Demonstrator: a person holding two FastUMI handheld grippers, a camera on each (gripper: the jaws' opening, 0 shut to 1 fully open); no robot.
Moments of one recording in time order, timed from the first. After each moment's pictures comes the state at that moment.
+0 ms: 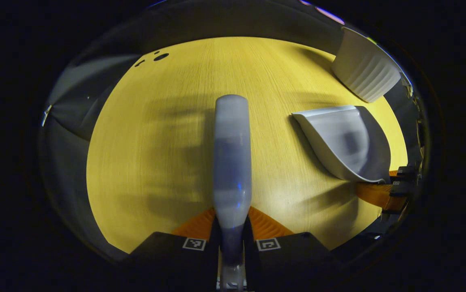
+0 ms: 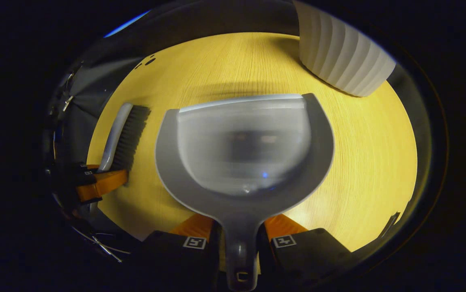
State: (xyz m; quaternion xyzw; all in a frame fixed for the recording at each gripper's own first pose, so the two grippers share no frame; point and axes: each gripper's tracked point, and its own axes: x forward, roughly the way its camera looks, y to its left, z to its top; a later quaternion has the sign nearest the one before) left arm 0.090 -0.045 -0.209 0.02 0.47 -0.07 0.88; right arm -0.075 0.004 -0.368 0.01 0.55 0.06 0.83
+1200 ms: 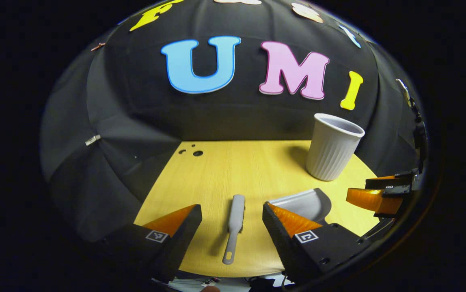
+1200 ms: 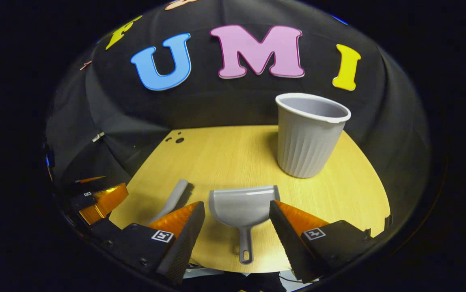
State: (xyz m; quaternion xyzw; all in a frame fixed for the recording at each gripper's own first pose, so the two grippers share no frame) left arm -0.003 -0.028 0.018 -0.03 0.12 -0.03 0.99; right arm -0.102 0.001 -0.127 0.00 0.23 0.07 0.97
